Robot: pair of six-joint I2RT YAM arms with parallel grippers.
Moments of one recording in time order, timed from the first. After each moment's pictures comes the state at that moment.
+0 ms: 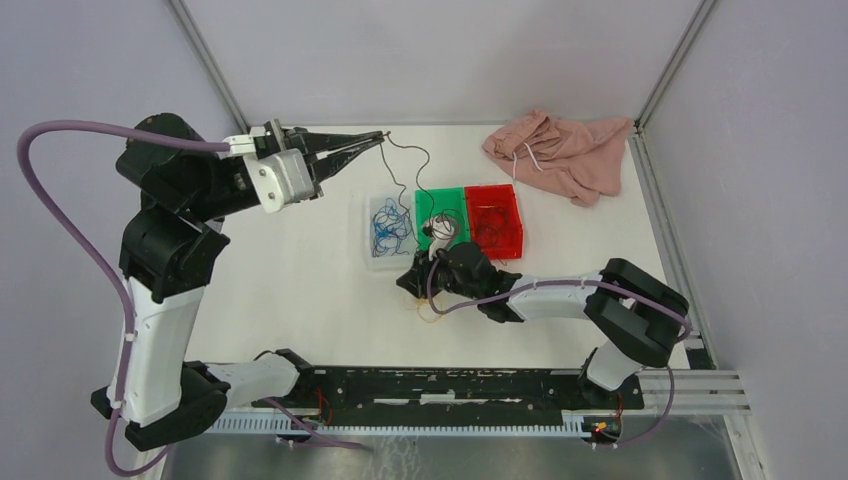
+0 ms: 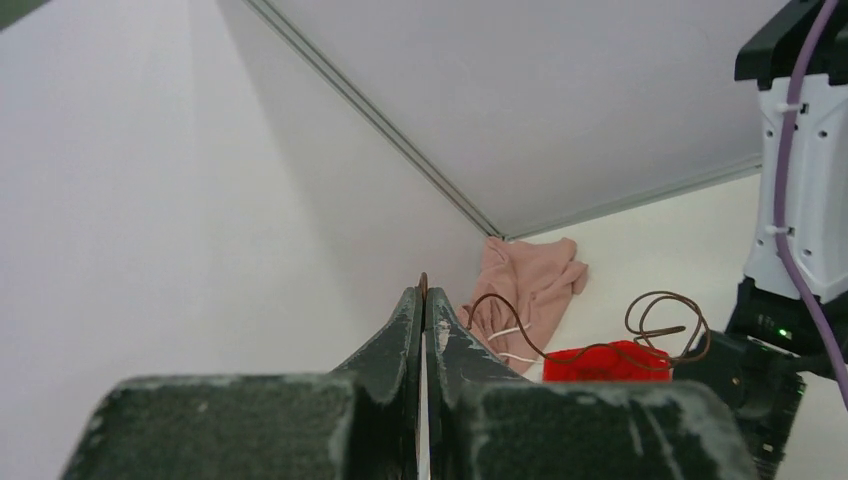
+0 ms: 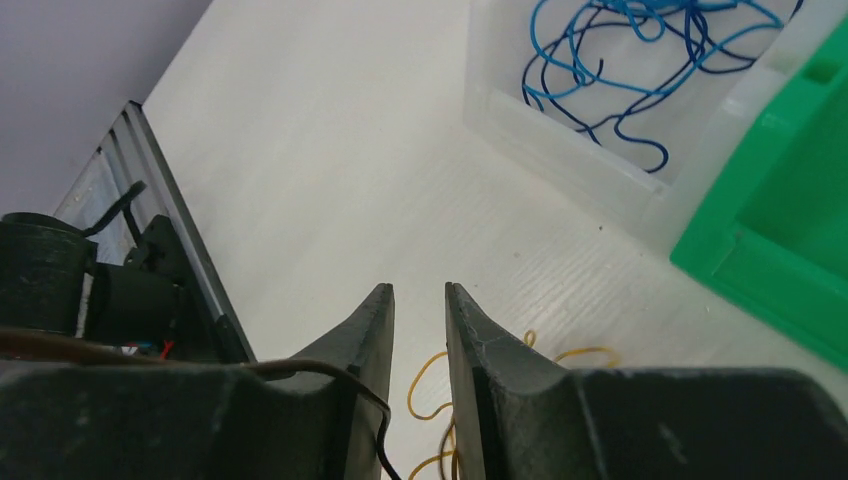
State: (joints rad) left arm -0.58 1.16 1.96 -0.62 0.71 0.62; right arm 0.99 1.59 0.72 0.57 -0.08 0.51
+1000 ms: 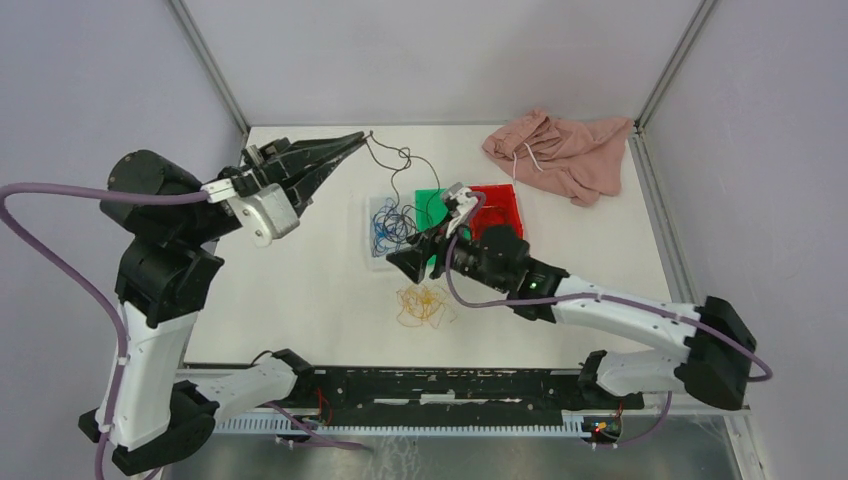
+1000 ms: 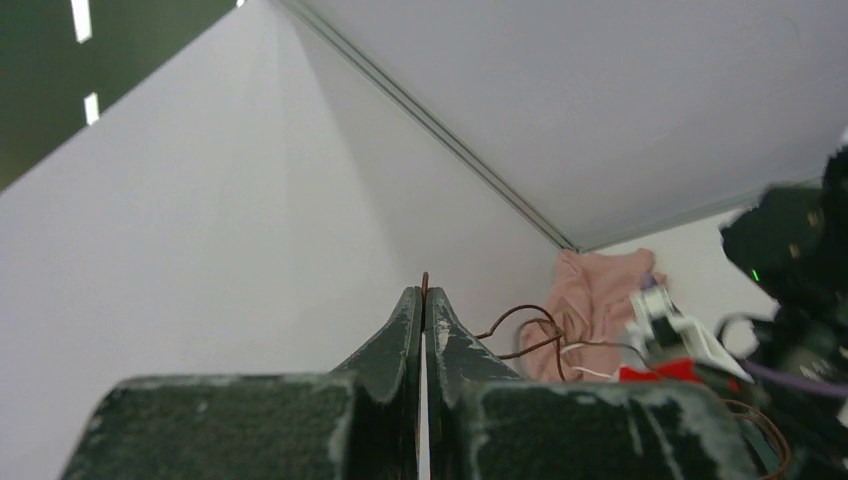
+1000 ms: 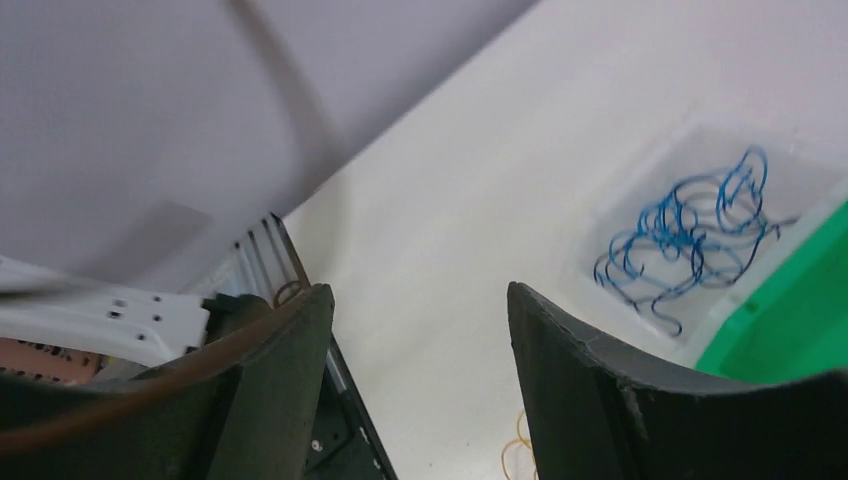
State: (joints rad) left arm -0.58 1.05 1.83 -0.43 0.64 0.69; right arm 1.03 1.31 0.83 0.38 -0.01 0.48
